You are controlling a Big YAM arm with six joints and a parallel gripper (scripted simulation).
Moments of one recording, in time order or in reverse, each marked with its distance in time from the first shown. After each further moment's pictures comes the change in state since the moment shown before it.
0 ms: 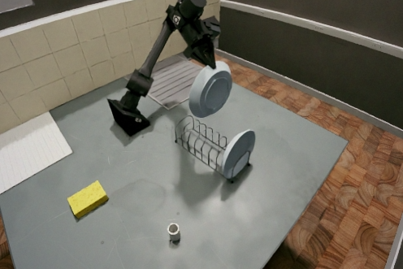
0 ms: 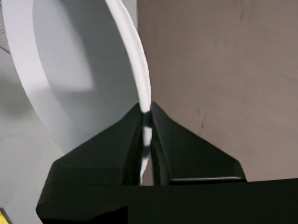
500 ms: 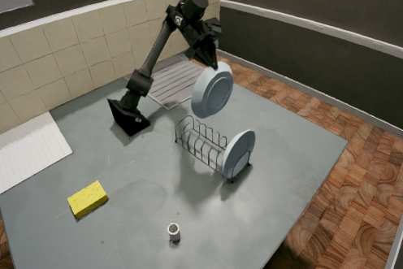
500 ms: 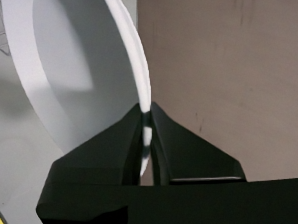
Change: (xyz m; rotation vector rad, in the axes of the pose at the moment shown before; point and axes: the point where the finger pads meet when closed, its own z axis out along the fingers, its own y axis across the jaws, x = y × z) arm -0.004 0.000 0.004 -0.003 -0.008 -0.017
